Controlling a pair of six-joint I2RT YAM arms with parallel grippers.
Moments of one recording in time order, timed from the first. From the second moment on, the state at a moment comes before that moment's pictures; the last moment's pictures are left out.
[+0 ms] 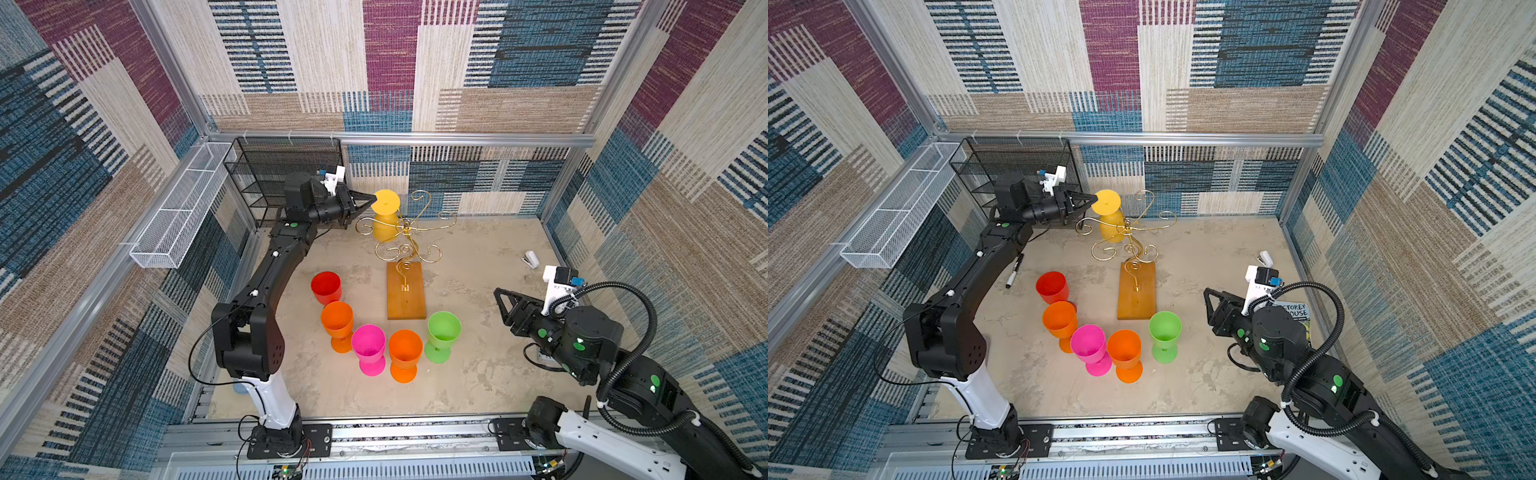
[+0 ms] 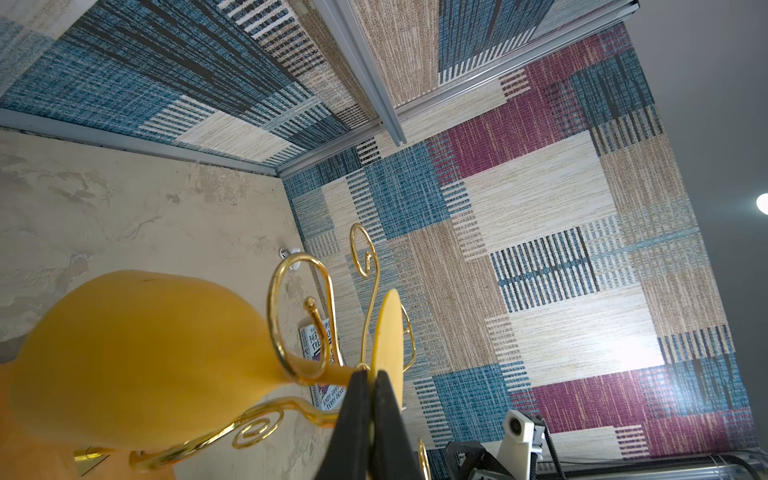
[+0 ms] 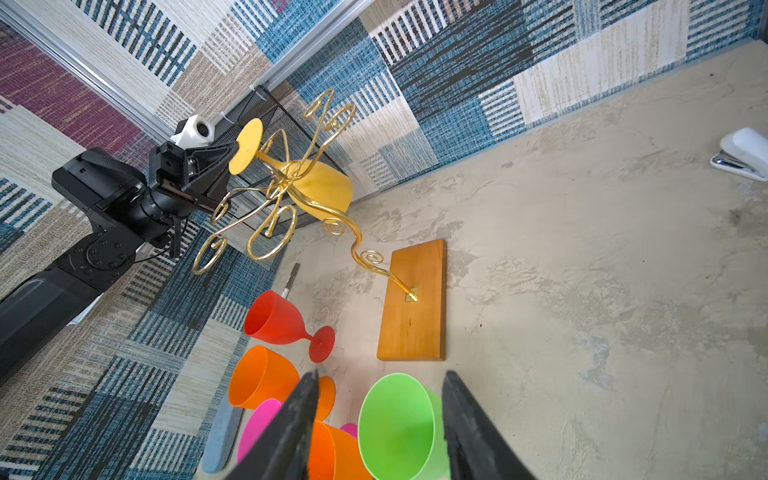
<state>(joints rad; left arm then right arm) -0.14 1.79 1.67 0.00 1.00 -1.02 0.85 0.58 0.99 -0.71 0.43 0.75</state>
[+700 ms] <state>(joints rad) 0.08 1.44 1.55 -0.04 1.00 -0.99 0.85 0.65 0.98 -0.62 0.42 0.71</state>
